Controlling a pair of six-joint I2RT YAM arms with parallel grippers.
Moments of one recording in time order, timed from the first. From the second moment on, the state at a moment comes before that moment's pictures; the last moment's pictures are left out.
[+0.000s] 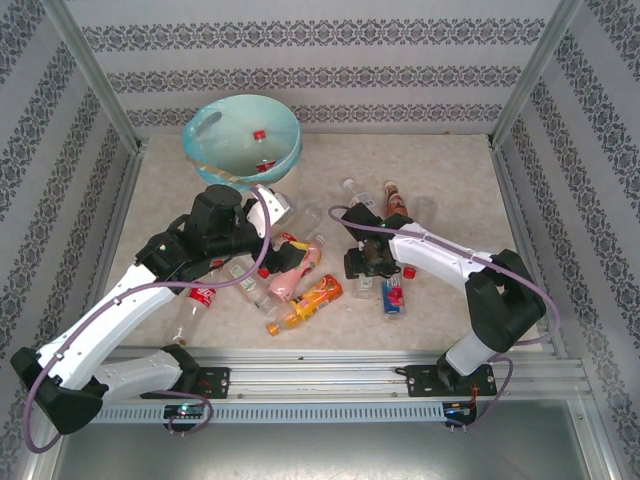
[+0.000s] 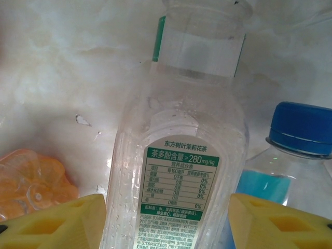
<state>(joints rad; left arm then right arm) -0.65 1.07 1.17 -0.63 0.26 0.12 0.64 1.60 1.07 -0.85 0.04 0.53</state>
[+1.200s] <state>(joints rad) -0.65 1.02 1.10 -0.63 0.21 0.07 0.66 1.67 1.06 -0.78 0.05 0.56</state>
